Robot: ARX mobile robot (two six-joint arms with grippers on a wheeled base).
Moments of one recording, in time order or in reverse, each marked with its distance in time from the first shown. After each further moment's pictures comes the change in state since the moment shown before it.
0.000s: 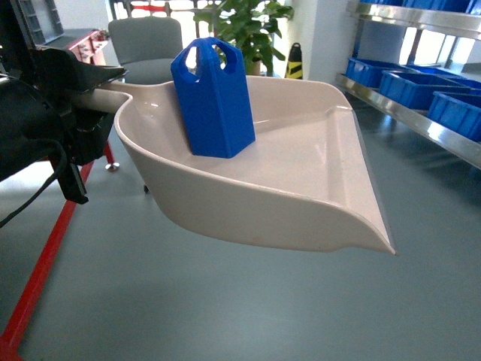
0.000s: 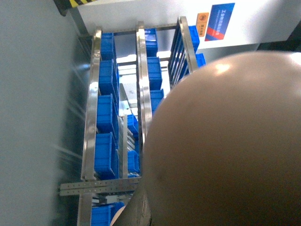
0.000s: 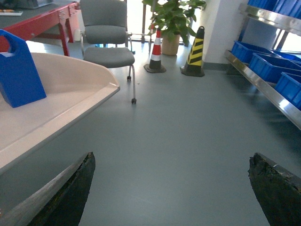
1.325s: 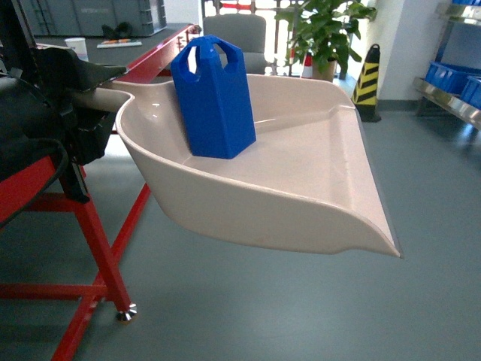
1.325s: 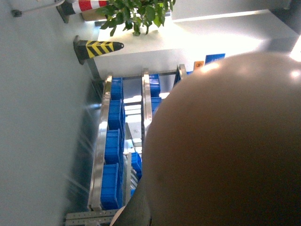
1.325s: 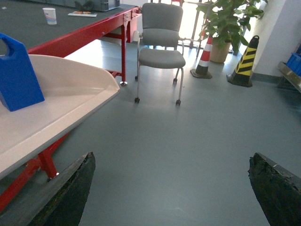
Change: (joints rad) left arm -0.001 -0.001 -0.002 0.003 0.000 0.000; right arm 0.000 -0.001 0.000 0.002 0.002 0.000
